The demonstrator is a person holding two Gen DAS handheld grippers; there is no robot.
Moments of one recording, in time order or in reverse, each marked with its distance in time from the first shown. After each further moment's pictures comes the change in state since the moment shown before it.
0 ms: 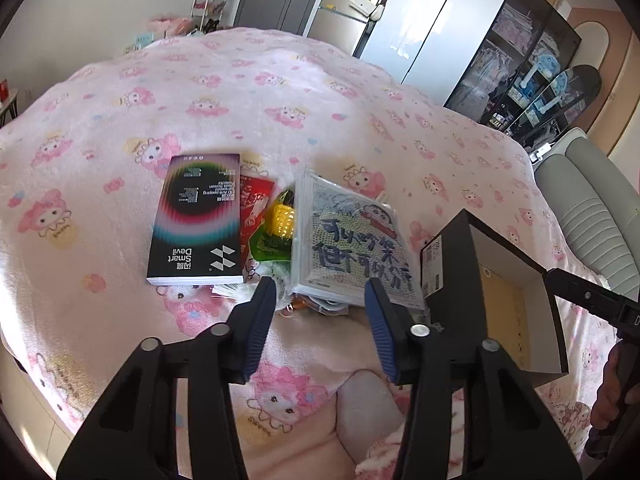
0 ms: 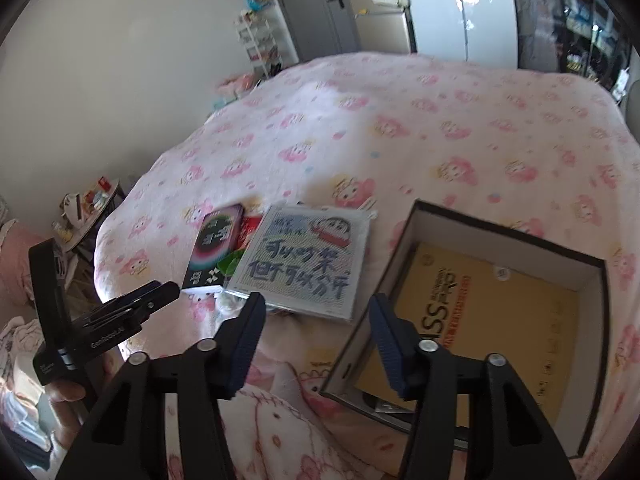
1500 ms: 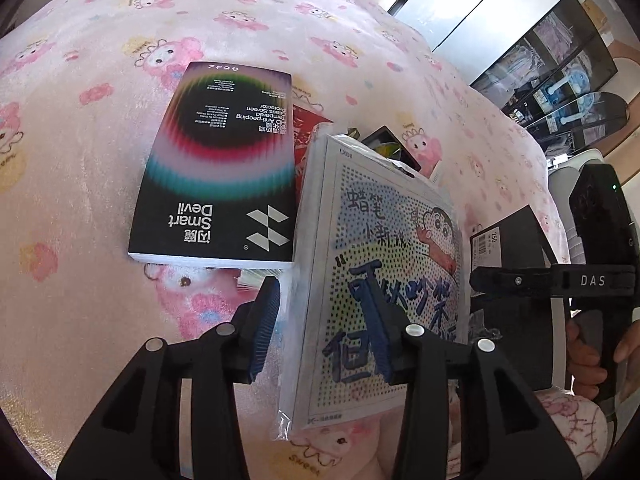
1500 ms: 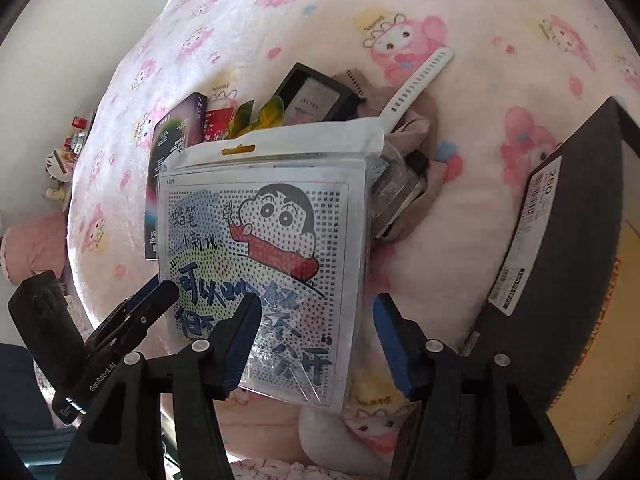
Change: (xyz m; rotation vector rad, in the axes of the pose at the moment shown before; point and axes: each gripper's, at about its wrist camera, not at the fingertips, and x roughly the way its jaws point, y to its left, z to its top) left arm 0.082 0.073 -0.004 -0.135 0.160 -0.041; right arm 0.209 0.005 0.027 0.105 0.521 0.039
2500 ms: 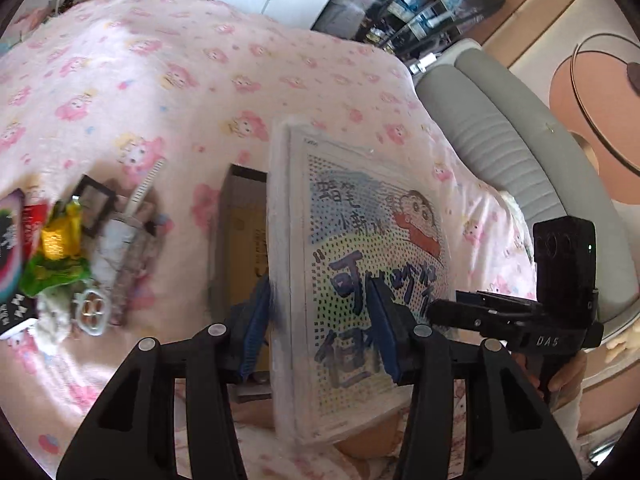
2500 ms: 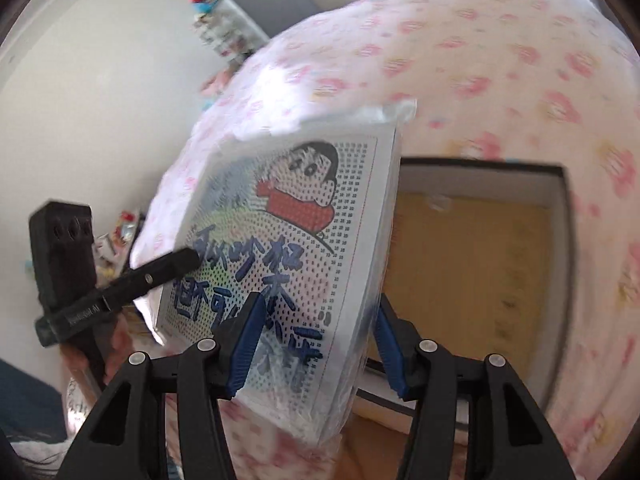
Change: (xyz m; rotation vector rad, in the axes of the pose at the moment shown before) left arm -0.028 -0.301 -0.027 0.401 0.189 -0.288; right arm -0.229 -0.169 -0.178 0.151 -0.409 0.126
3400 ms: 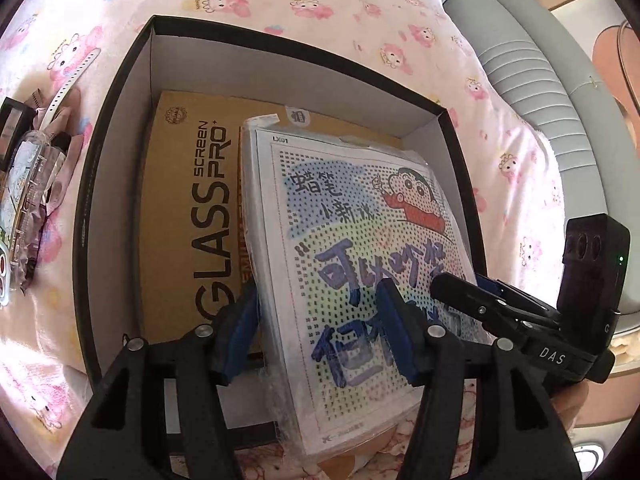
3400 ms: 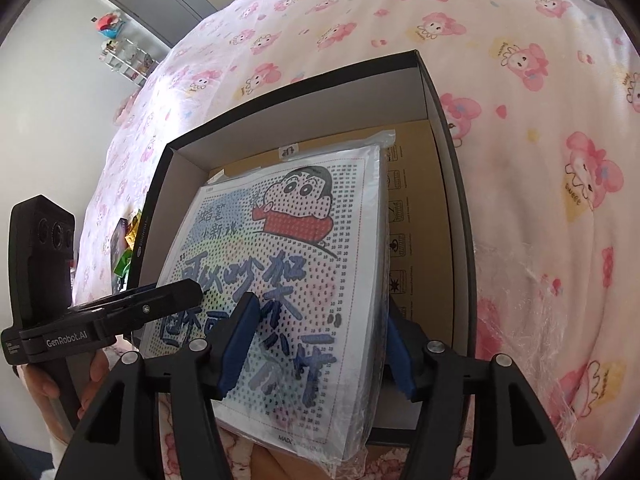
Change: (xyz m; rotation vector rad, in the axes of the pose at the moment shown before) left arm 0.098 -0.011 -0.032 -0.058 0.294 0.038; right arm 0.032 -0.096 -0.036 0.206 0.004 -0.186
